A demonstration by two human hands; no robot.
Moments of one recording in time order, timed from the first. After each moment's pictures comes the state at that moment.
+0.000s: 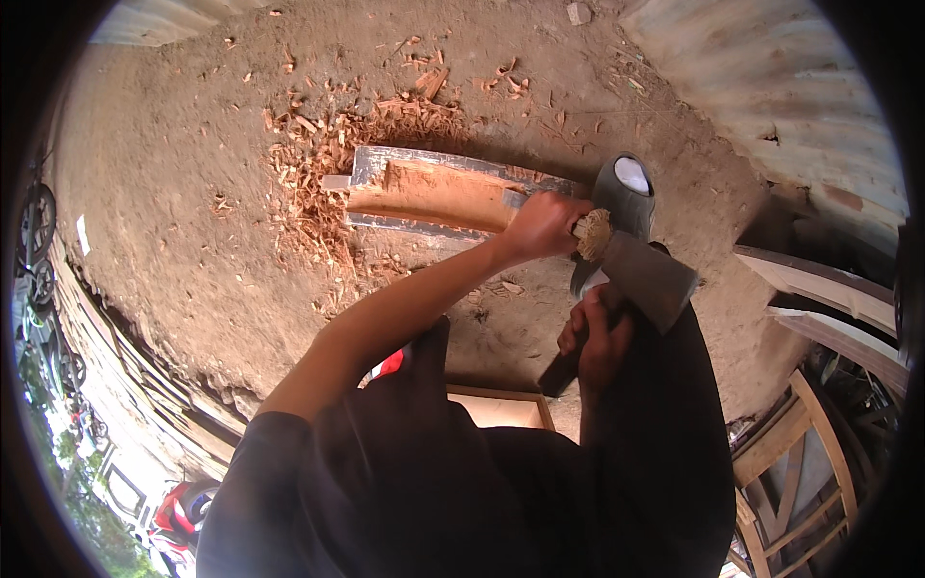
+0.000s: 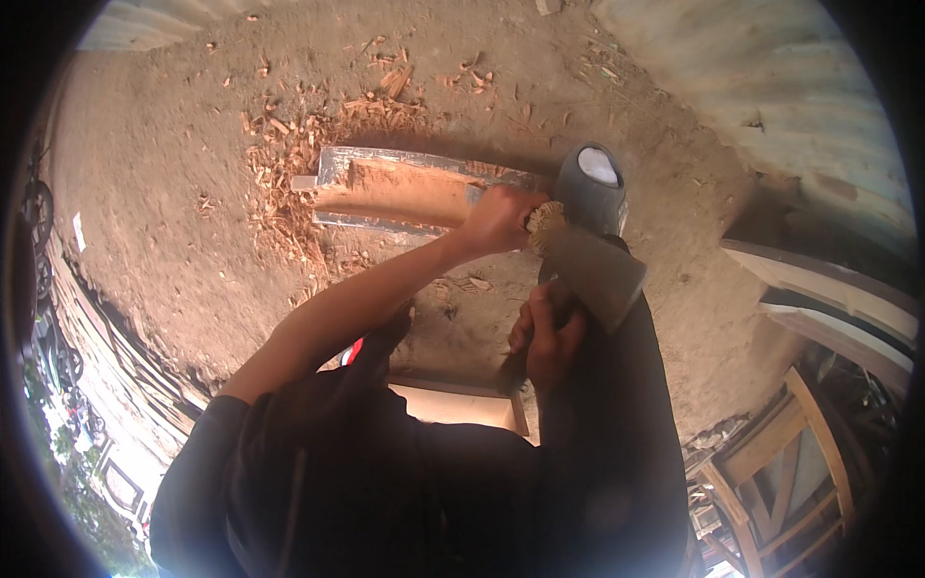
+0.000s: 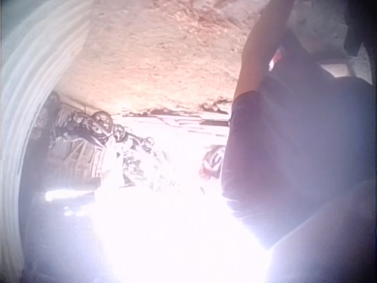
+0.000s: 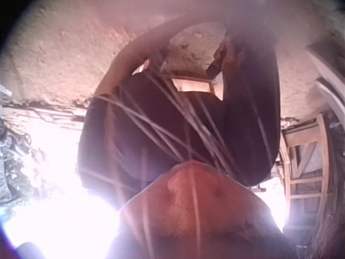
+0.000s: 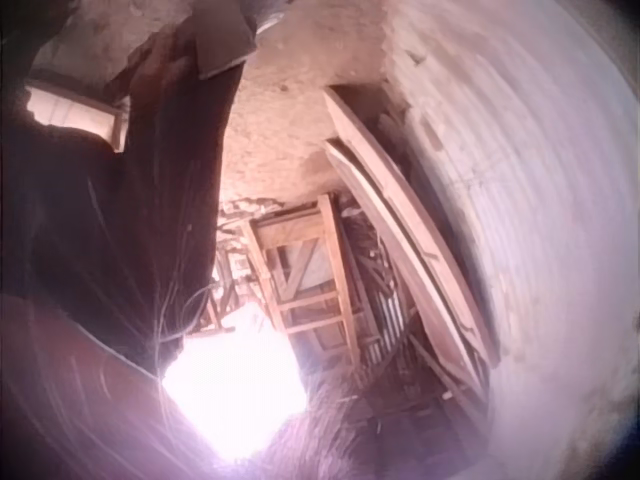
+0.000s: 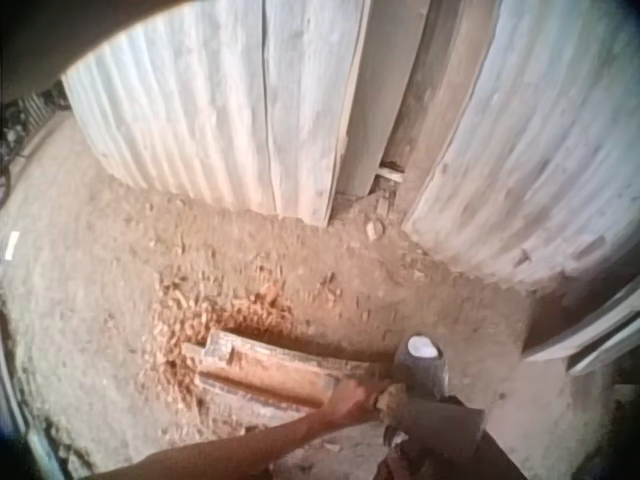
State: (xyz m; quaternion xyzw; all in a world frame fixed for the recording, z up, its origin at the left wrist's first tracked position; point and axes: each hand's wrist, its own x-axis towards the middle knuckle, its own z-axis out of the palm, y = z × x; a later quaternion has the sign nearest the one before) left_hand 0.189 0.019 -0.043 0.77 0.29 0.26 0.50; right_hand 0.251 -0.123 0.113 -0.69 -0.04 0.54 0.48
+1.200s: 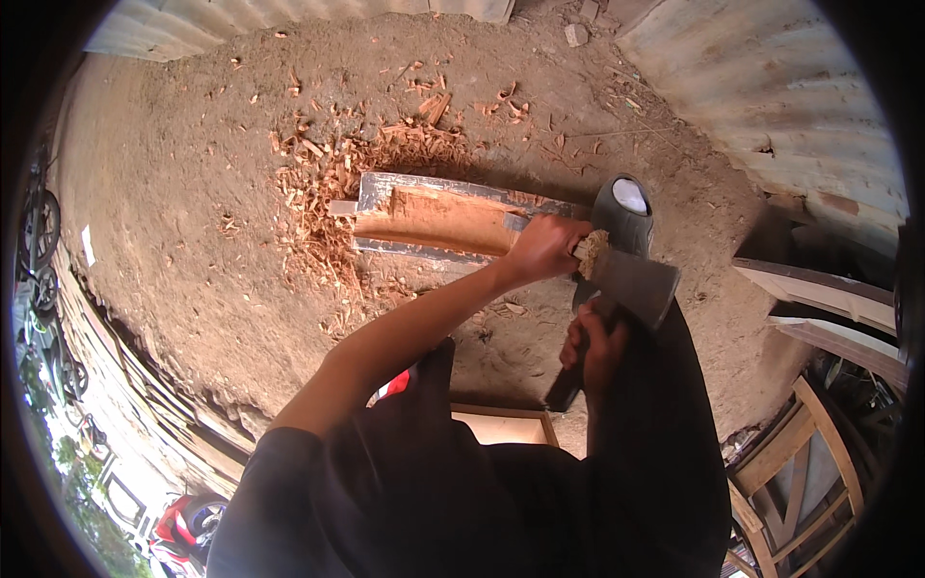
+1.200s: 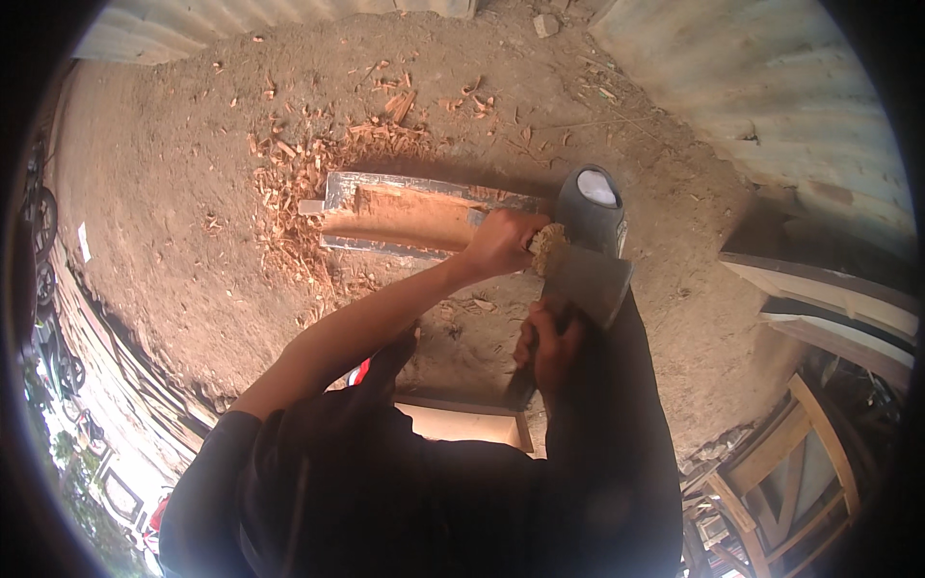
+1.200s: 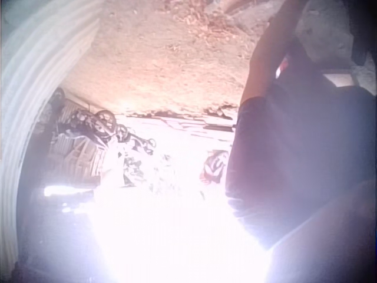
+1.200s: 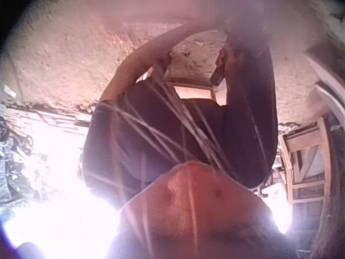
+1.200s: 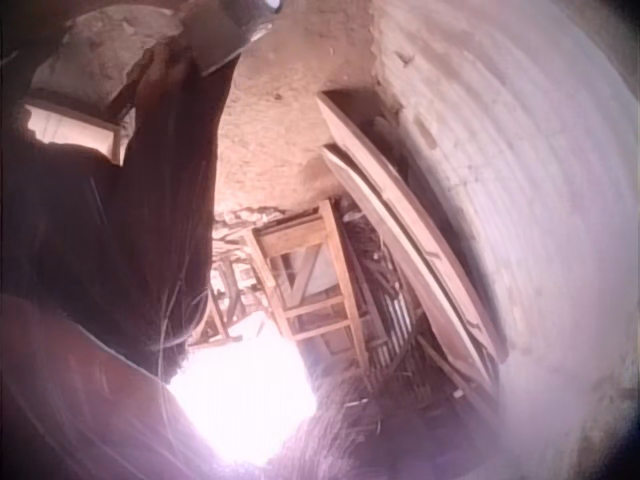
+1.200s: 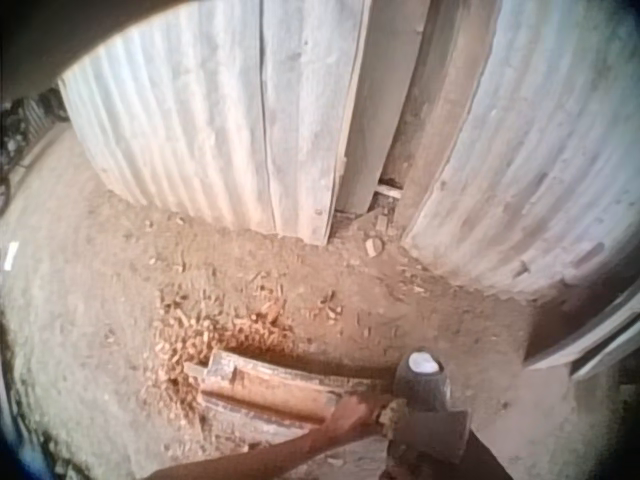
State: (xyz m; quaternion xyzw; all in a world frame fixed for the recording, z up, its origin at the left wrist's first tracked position) left_hand 0.190 0.018 -0.043 0.78 0.30 0.26 0.49; right_hand 0.252 -0.114 0.105 -0.68 -0.02 0.56 0.47
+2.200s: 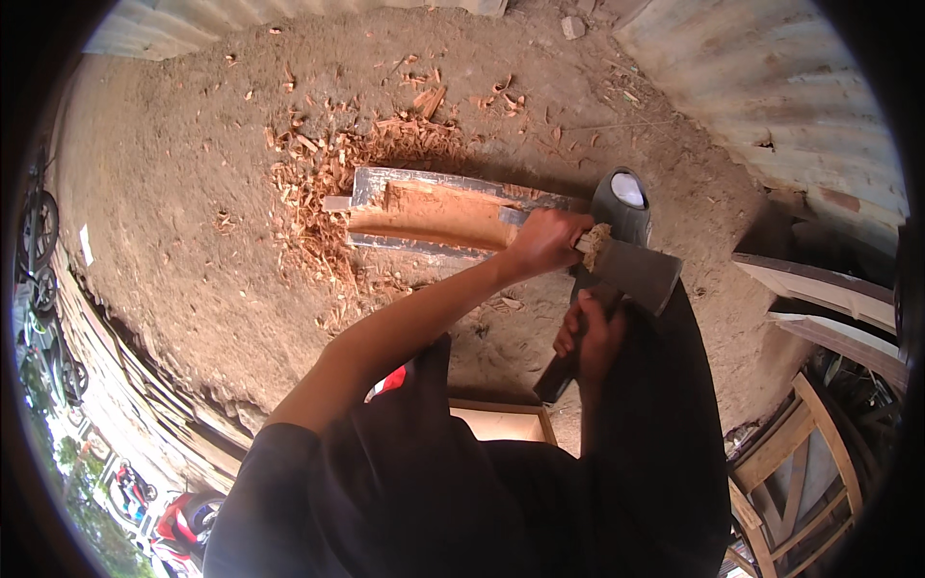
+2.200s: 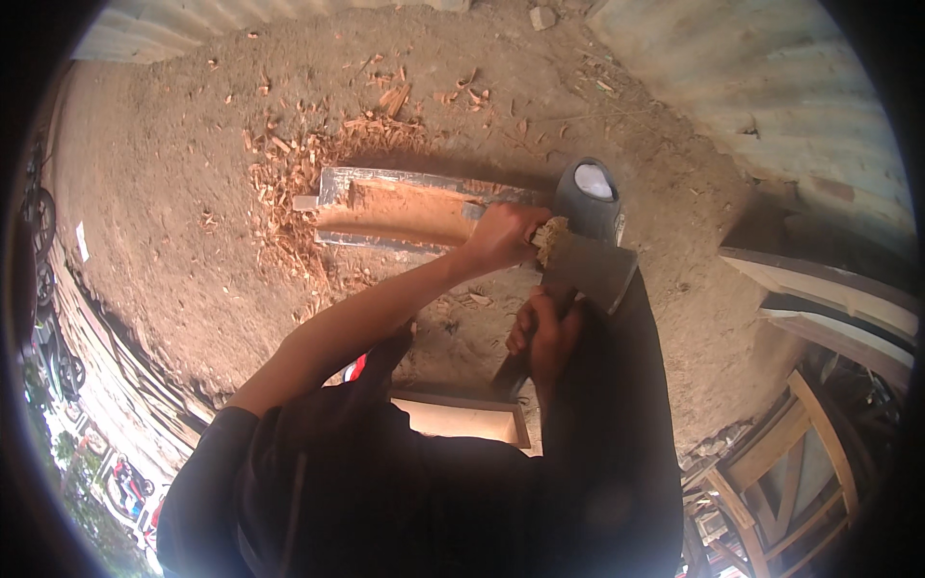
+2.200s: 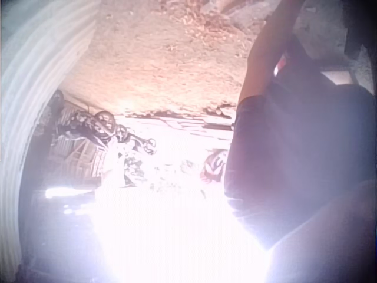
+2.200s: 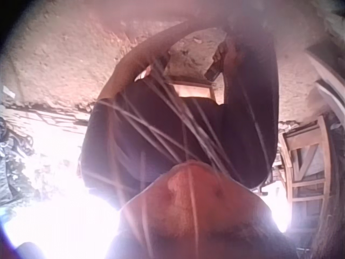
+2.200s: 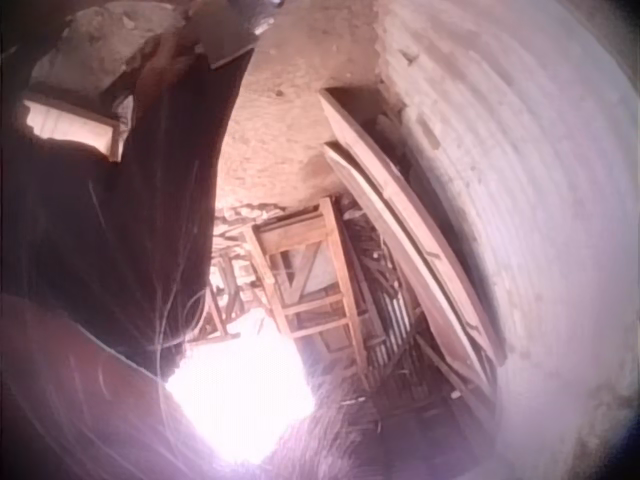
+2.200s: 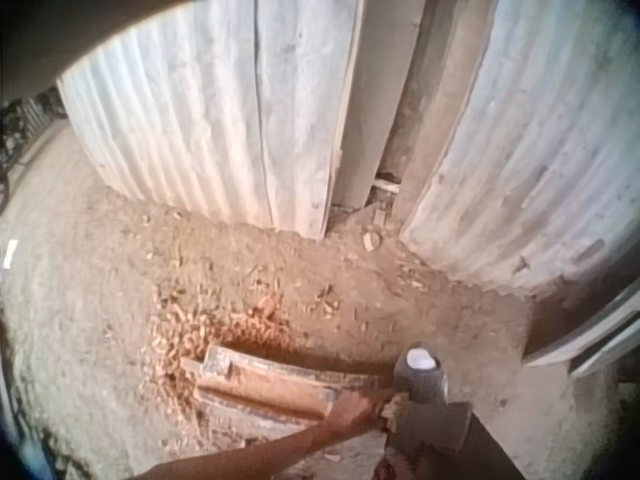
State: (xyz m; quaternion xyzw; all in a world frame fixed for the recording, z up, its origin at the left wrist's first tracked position) left_hand 0.197 0.017 -0.046 0.79 0.30 0.23 0.48; right_hand 0.255 -0.107 0.096 -0.69 0.00 0.52 0.51
